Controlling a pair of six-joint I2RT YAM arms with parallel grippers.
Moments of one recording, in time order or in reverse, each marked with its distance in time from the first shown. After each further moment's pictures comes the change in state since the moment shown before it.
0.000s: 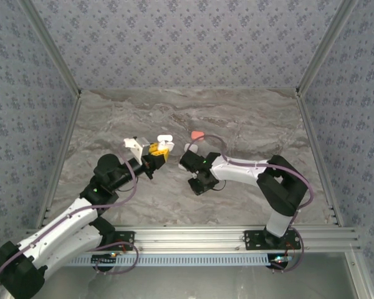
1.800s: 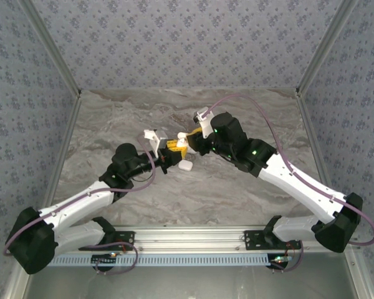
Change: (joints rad) left arm -0.059 0.301 0.093 0.232 0.143 -0.091; right arm -0.089 -0.464 0.172 0.266 0.013 -0.193
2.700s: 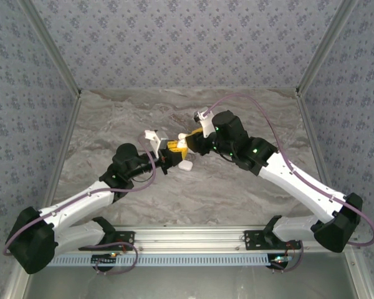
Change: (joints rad) left arm -0.004 0.001 0.000 -0.008 0.004 0.000; right arm -0.026 0.005 0.005 -0.010 -0.108 0.045
